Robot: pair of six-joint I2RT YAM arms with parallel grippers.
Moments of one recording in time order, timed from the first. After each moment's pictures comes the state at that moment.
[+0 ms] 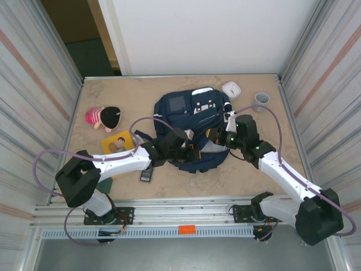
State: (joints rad) left arm -0.94 1.54 0.92 -0.08 0.24 -0.93; right arm 0.40 1.08 0.68 -0.15 -0.43 0.69
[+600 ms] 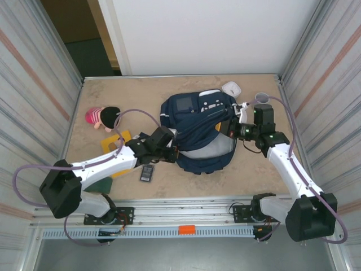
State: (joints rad) left arm -0.84 1.37 0.88 -0.45 -0.01 -0.54; right arm 0.15 1.11 0.84 -0.35 -0.79 0.54
